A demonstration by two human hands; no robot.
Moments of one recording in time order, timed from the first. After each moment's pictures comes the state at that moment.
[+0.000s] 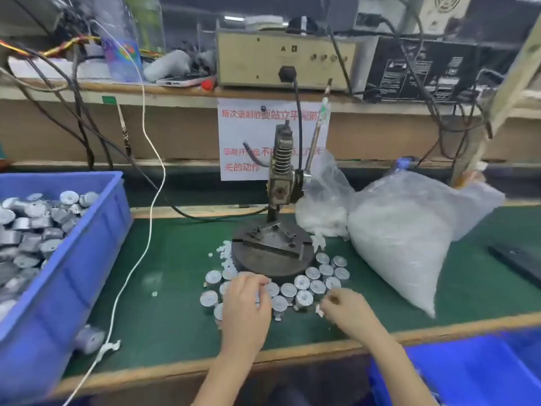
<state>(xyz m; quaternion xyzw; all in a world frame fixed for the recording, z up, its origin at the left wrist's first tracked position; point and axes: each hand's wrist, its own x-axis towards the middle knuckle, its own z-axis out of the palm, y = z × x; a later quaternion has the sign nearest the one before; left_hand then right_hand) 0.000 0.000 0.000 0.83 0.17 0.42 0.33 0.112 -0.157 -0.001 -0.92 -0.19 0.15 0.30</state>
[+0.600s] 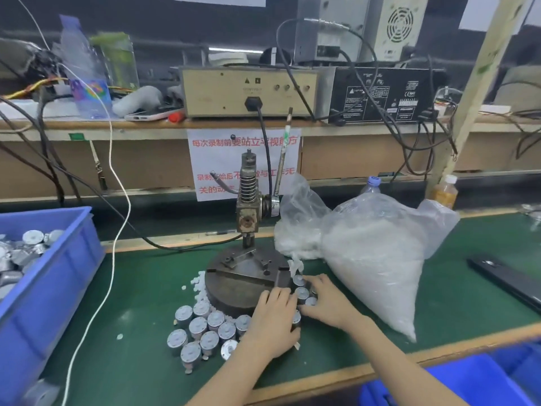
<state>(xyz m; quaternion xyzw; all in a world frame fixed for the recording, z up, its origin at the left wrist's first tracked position) 0.092 -0.033 -0.012 0.99 -0.03 0.12 -0.01 0.204 -0.162 -0.017 -0.91 -0.30 0.10 0.26</state>
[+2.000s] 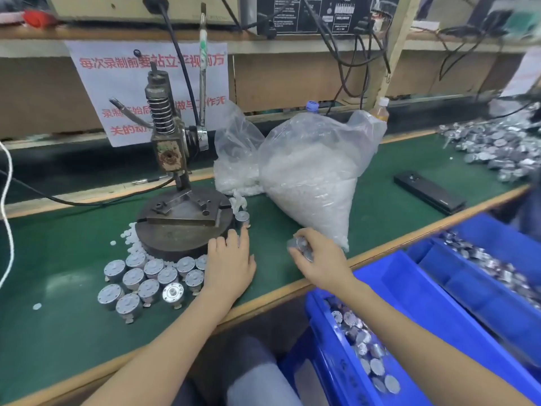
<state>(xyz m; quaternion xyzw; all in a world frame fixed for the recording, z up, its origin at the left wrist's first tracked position) 0.092 -0.064 -0.027 0.97 0.04 0.24 -0.09 0.135 -0.253 -0.012 -0.91 -0.22 -0.09 0.34</state>
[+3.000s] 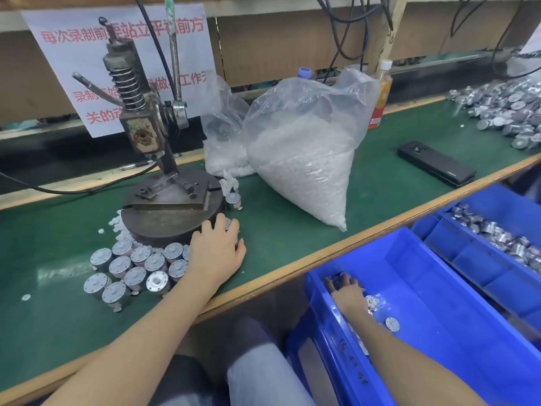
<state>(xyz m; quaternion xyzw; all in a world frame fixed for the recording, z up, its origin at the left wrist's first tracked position) 0.089 -0.061 -0.027 0.99 0.05 0.14 -0.05 0.140 -0.328 -0.179 -0.95 0.10 0.21 0.22</state>
